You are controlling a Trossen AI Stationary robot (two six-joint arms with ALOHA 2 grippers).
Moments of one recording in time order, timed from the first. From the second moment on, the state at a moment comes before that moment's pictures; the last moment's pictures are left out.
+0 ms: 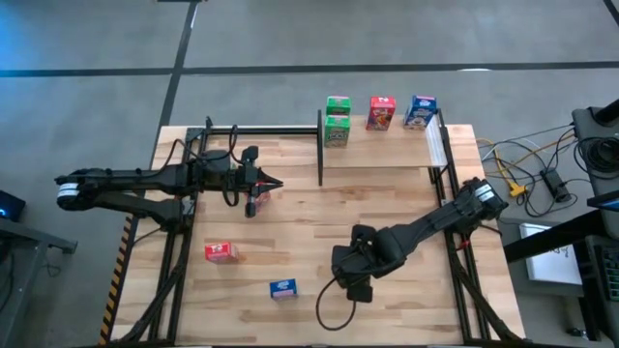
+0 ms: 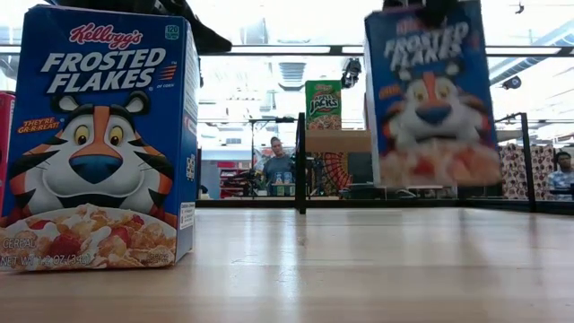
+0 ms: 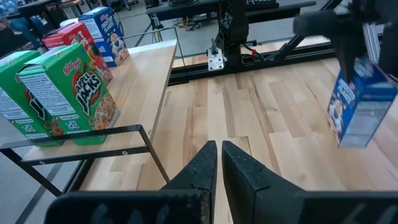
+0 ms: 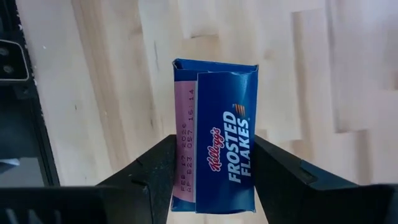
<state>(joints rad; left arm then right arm) 0.16 0.98 0.71 -0.02 0.06 0.22 0.45 1.86 1.74 -1.20 0.08 0.58</state>
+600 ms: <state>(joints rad) 0.16 0.98 0.71 -0.02 0.06 0.22 0.26 1.75 2.03 -1.57 0.32 0.29</state>
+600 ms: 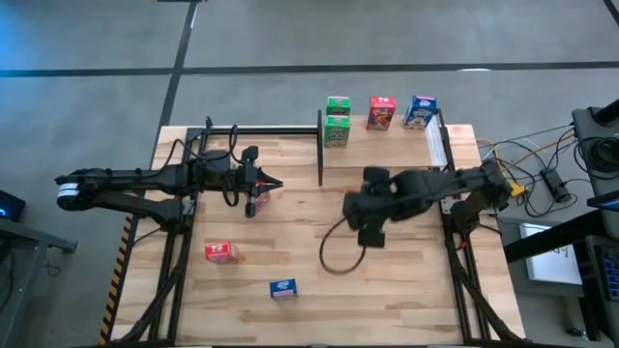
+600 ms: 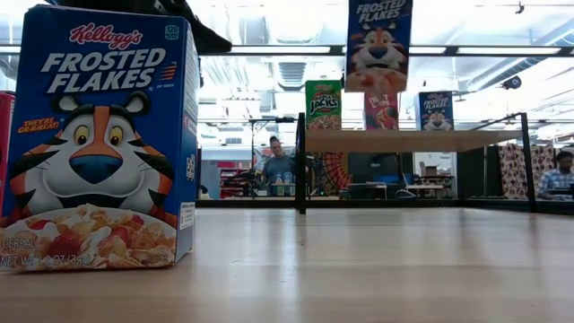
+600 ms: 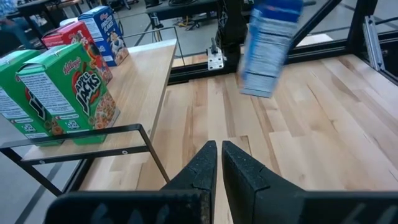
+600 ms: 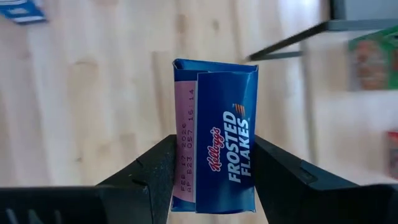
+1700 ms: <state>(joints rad) 0.16 0.98 0.71 -0.02 0.06 0.22 -0.35 1.27 1.60 -1.56 0.47 -0.17</state>
